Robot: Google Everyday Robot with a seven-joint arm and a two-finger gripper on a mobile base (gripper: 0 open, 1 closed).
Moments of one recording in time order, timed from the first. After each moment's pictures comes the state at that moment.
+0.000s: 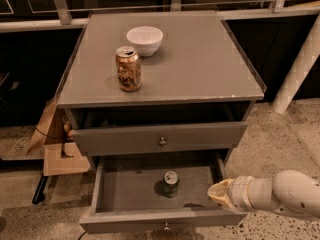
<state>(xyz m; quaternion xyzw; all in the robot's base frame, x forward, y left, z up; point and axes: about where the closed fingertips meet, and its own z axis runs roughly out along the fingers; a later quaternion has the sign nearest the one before) 0.435 -0.198 0.543 -0.47 0.81 0.15 0.32</state>
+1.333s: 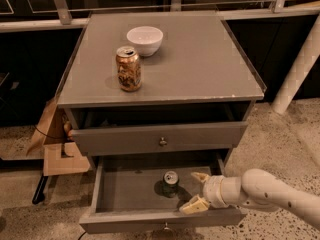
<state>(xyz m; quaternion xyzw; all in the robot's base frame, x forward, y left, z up) 0.470 -0.127 0.479 -0.49 0.77 0.22 0.34</state>
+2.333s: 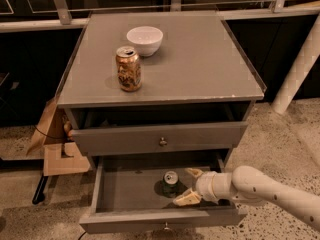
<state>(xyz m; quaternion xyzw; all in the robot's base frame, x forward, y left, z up) 0.504 -0.109 0.454 -0.48 0.77 0.23 0.36</state>
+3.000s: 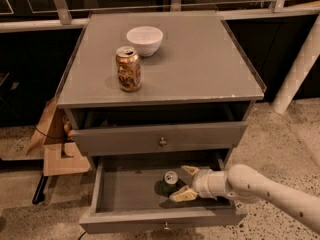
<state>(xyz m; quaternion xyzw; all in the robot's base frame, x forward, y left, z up) 0.525 -0.100 0.441 -0.47 0.76 0.24 0.38</state>
